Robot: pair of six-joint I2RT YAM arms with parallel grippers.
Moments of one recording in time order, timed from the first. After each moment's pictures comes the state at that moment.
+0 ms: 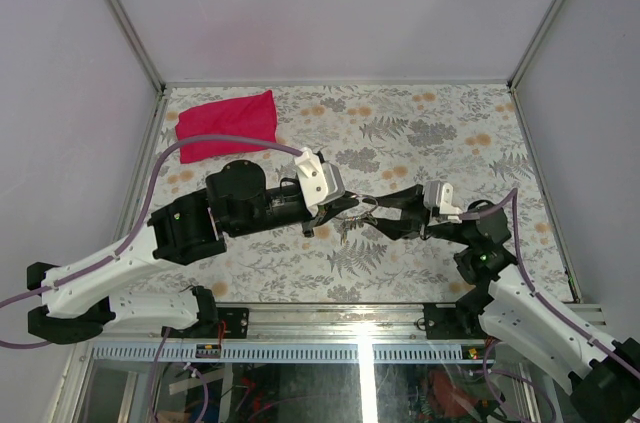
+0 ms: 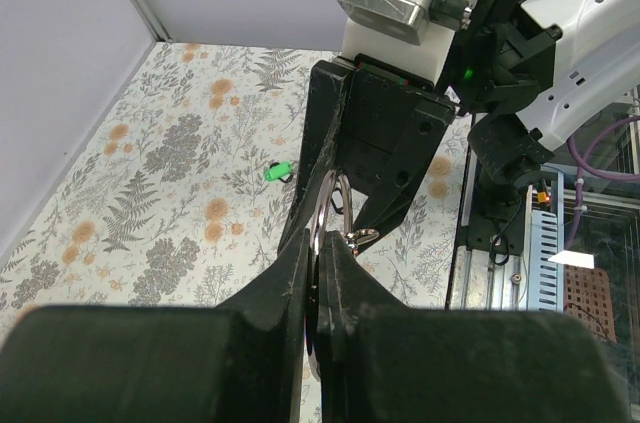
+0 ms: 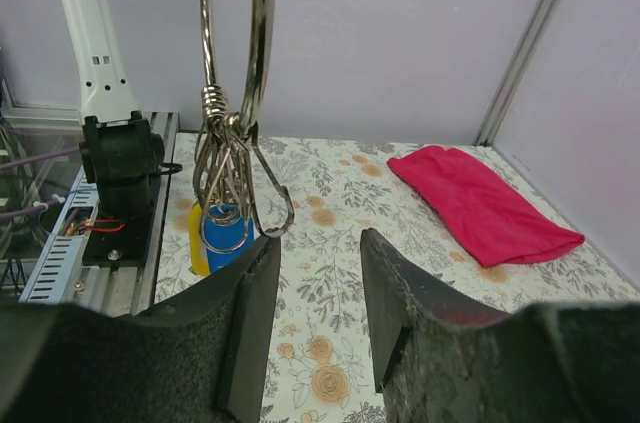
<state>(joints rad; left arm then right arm) -1.18 1.07 1.36 -0.42 0.07 0.16 0.59 0.69 0.39 0.66 -0.78 0.07</state>
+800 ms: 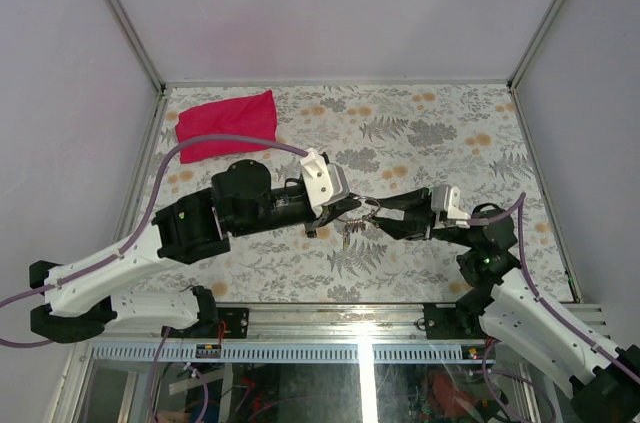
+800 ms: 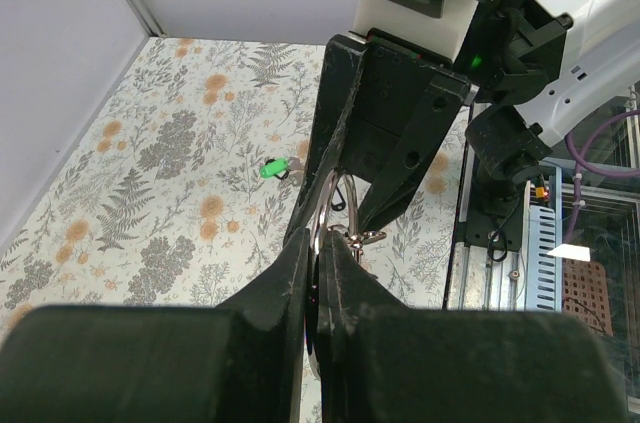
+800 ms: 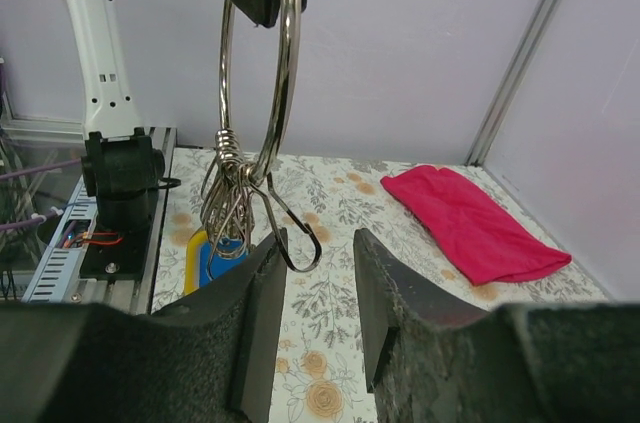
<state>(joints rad) -1.18 1.09 1.36 -0.42 0.08 0.16 0.59 0.65 0.39 0.67 -0.78 0.08</state>
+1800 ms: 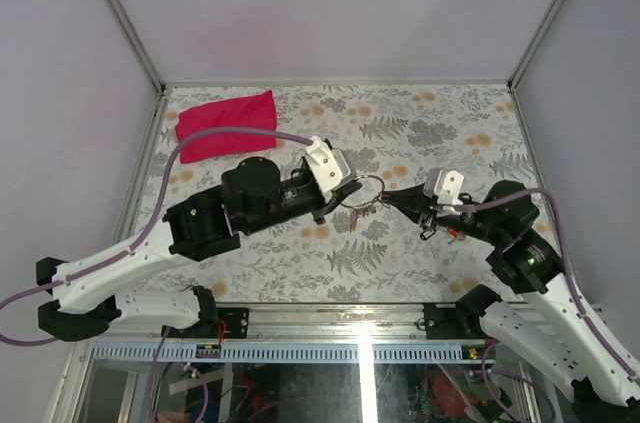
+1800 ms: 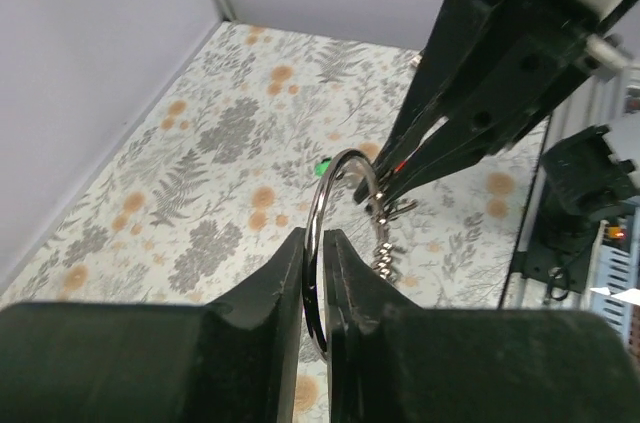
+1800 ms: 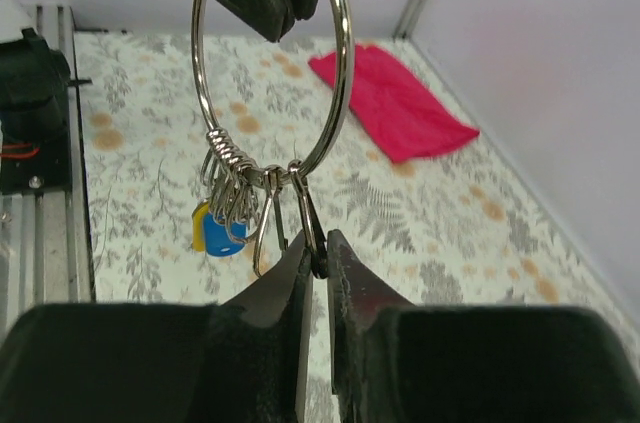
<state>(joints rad) -1.18 1.11 1.36 -0.37 -0.05 0.16 0.59 0.60 0.77 -0.15 -0.60 -0.27</state>
